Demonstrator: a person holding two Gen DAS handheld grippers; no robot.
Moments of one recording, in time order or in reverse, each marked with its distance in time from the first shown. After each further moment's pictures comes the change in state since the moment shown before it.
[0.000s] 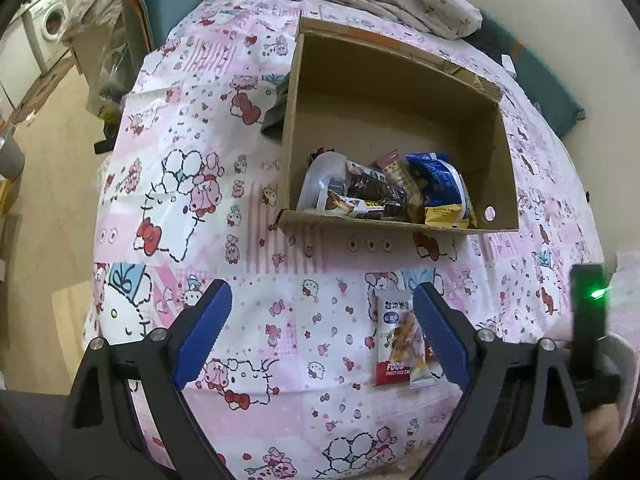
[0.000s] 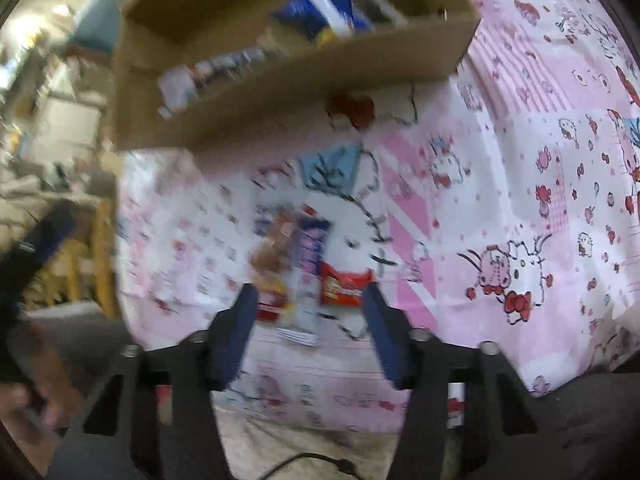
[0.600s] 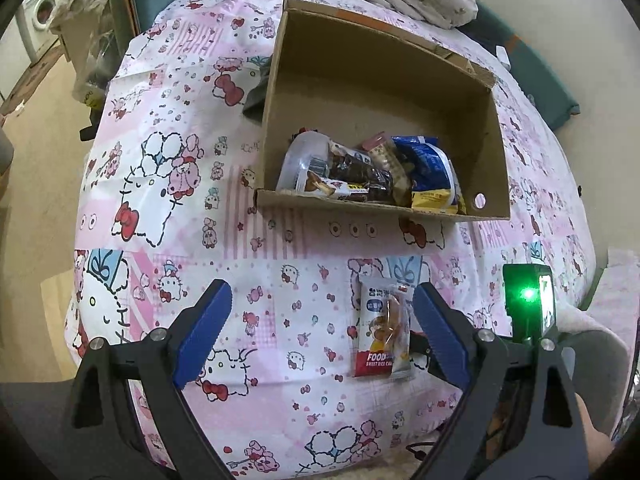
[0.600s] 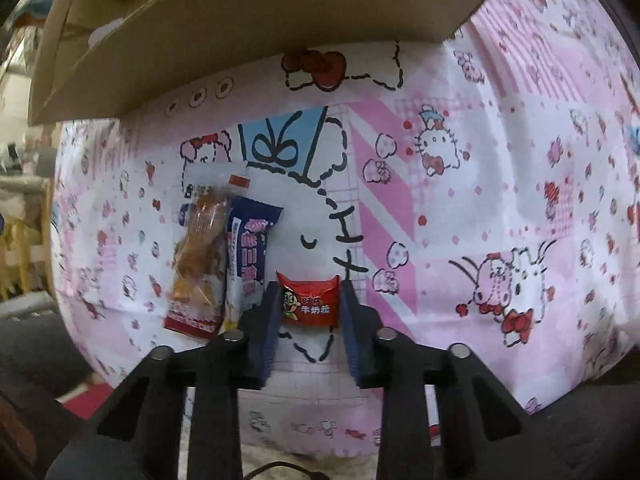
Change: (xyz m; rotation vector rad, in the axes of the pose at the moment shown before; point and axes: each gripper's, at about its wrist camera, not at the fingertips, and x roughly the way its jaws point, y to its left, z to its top) left arm 0.010 -0.007 -0.004 -0.004 0.048 -0.039; right arm 0.045 0.001 0.007 -0.024 0.059 -0.164
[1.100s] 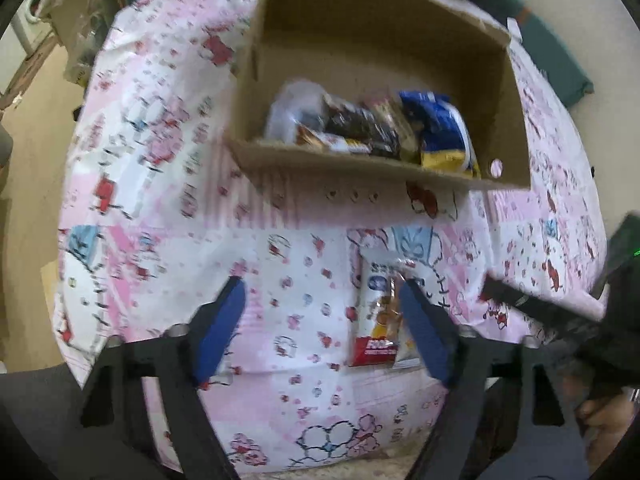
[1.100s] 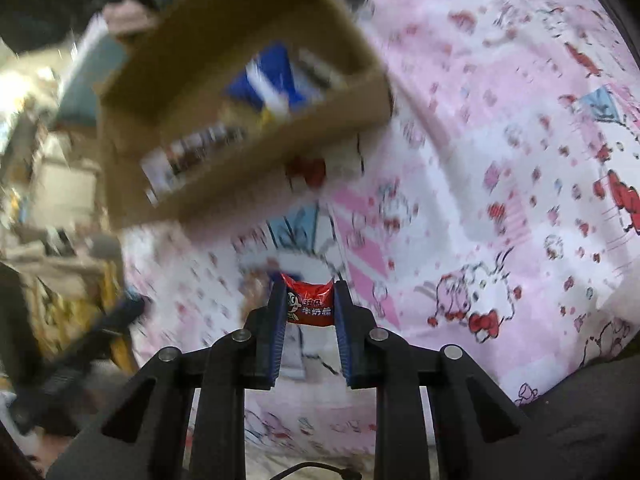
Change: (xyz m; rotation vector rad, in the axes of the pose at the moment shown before) left arm 0.042 -0.015 -0.012 0.001 0.126 0.032; right arm -0.077 -0.049 -0.006 0.224 -0.247 0.248
